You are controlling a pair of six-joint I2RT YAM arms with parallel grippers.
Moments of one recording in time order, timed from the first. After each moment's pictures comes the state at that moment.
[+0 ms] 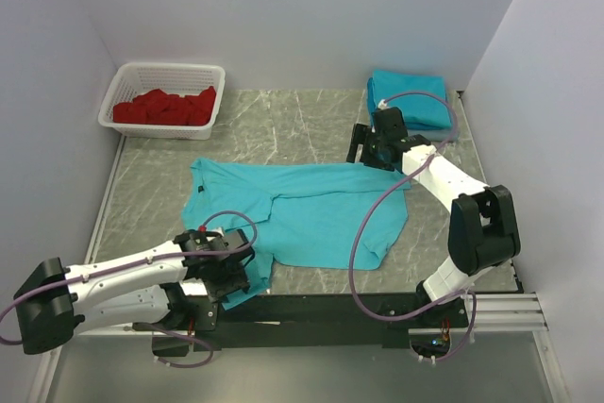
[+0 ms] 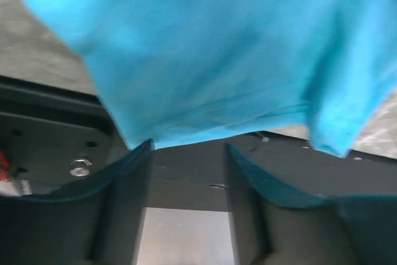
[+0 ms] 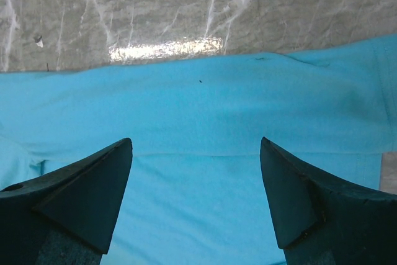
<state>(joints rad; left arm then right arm) -1.03 0.99 0.53 -0.95 -0.05 -1.45 0.30 1.61 1.15 -0.41 0.03 0.46</state>
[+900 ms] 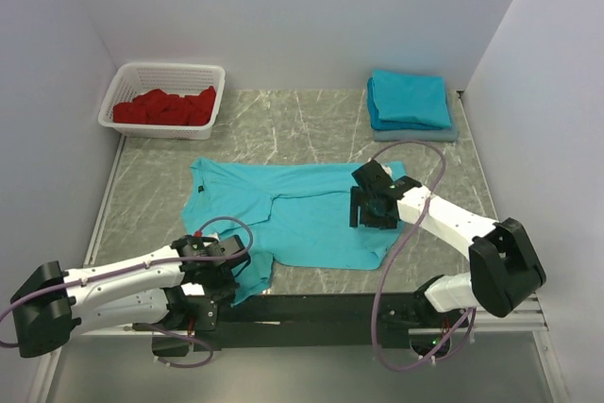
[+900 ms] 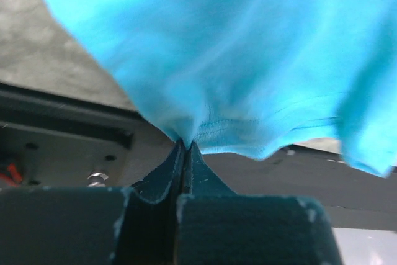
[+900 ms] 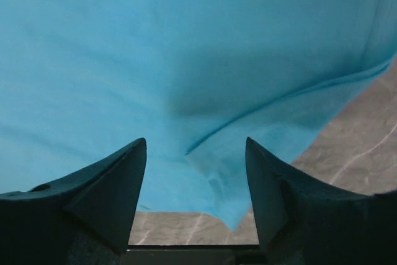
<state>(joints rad) -1.04 0.96 0.46 -0.95 -0.04 -1.47 0.55 1.36 0.82 -0.67 0.17 0.59</state>
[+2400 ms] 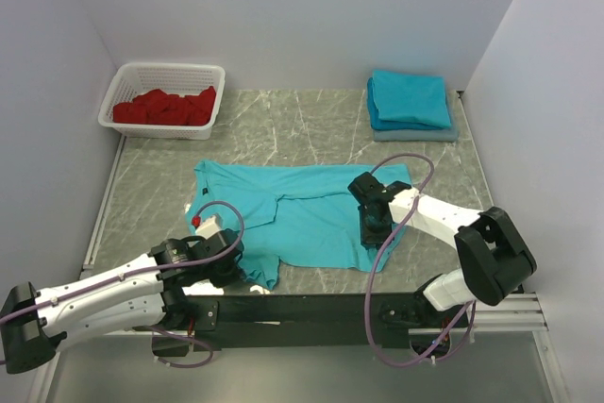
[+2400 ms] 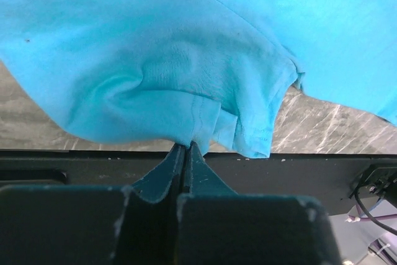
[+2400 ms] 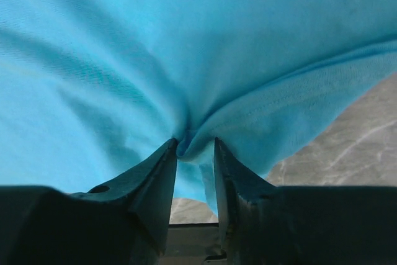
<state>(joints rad) -1.04 0.77 0.47 -0.81 -0.21 -1.42 0.58 1.44 0.76 -0.76 0.12 0.60</state>
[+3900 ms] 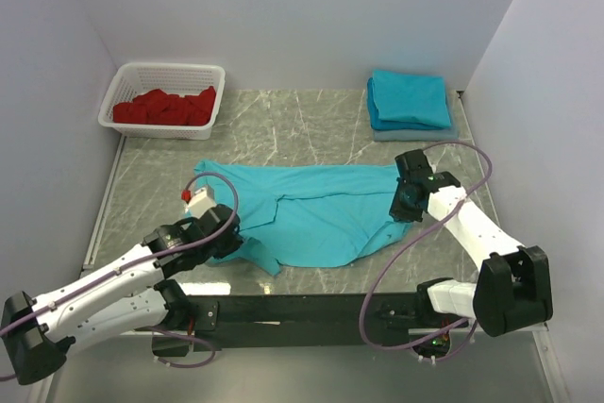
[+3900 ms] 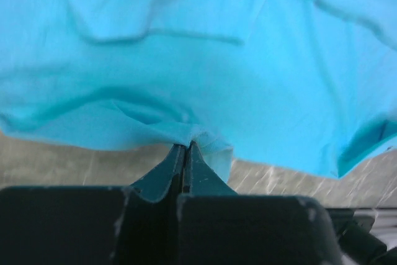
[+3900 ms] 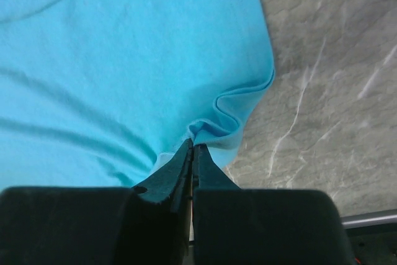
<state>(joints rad) -0.91 0.80 0.61 -0.77 -0.38 -1.30 0.24 1.23 0.81 -0.79 0.14 0.58</state>
